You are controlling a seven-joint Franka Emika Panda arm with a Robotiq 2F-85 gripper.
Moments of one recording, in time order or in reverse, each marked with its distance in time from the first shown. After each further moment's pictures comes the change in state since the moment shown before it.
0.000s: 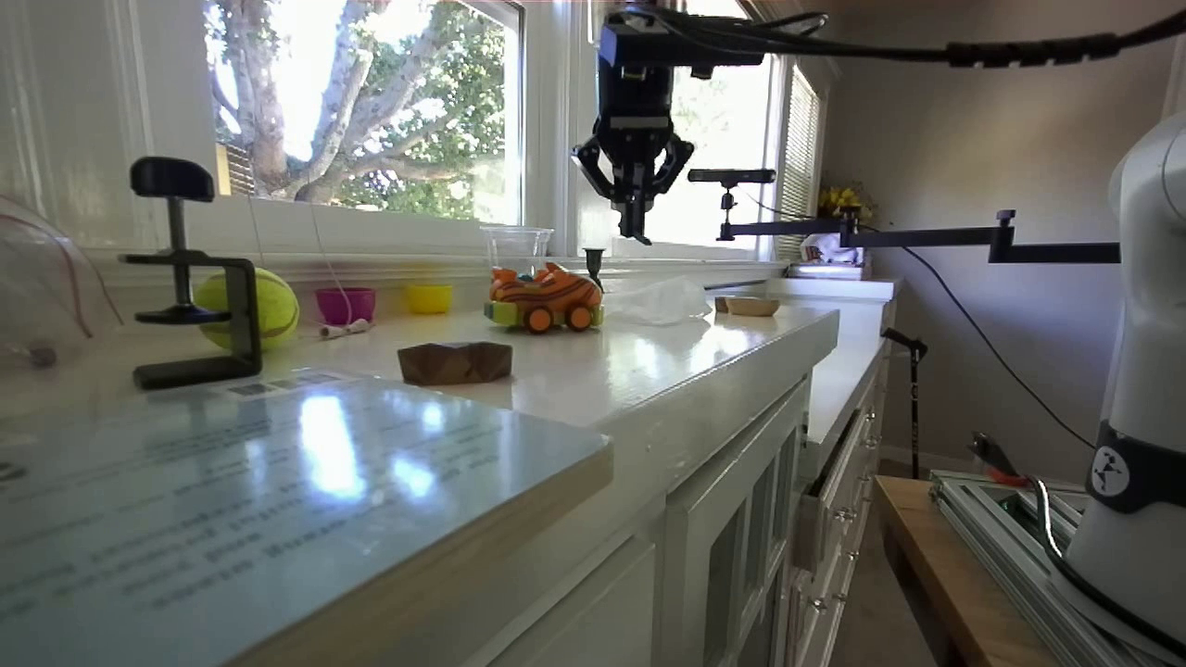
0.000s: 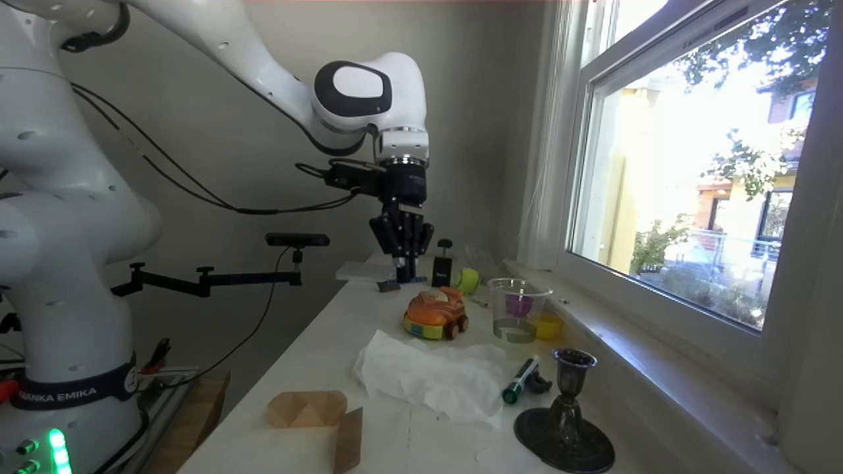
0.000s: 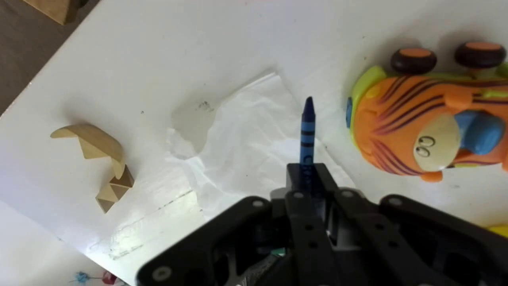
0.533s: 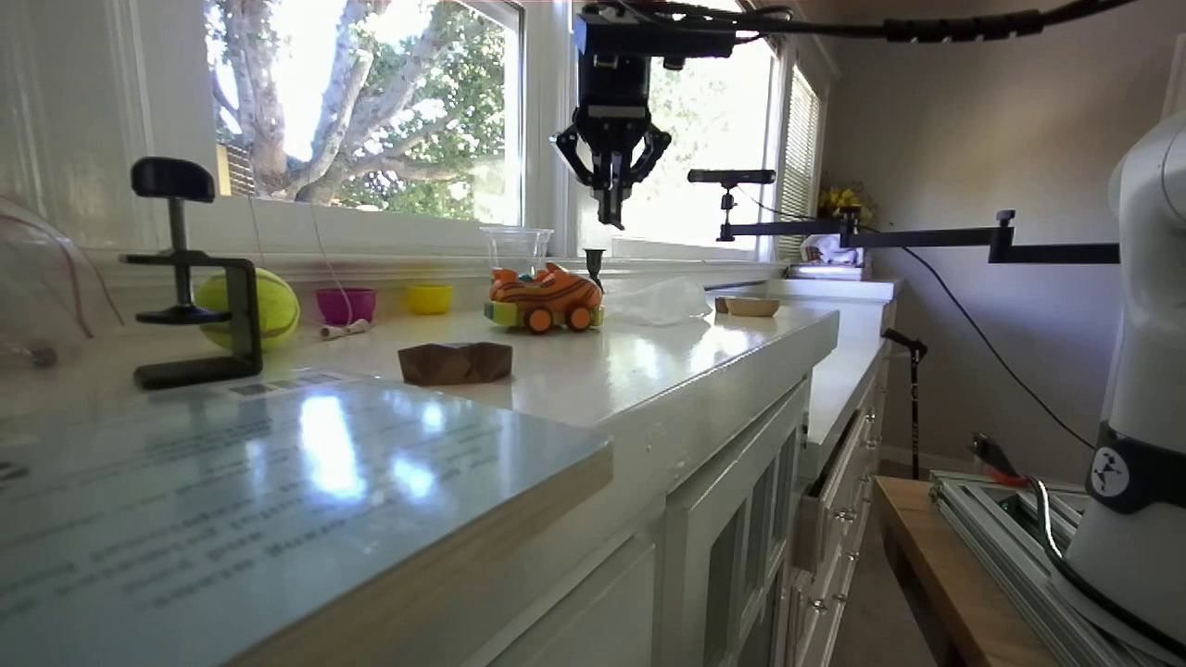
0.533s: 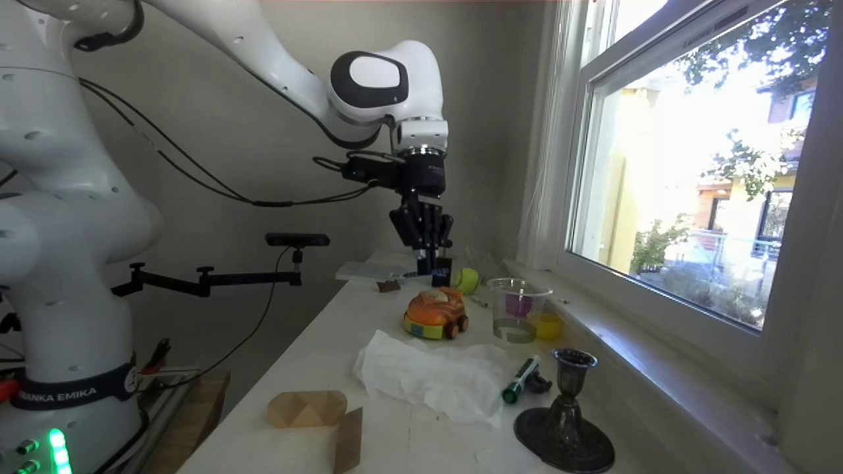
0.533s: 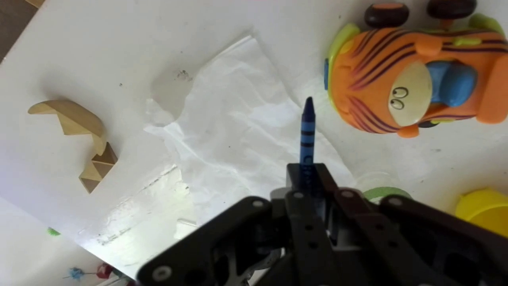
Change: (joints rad) arm 0.002 0.057 -0.022 0.085 0.000 0.000 0.001
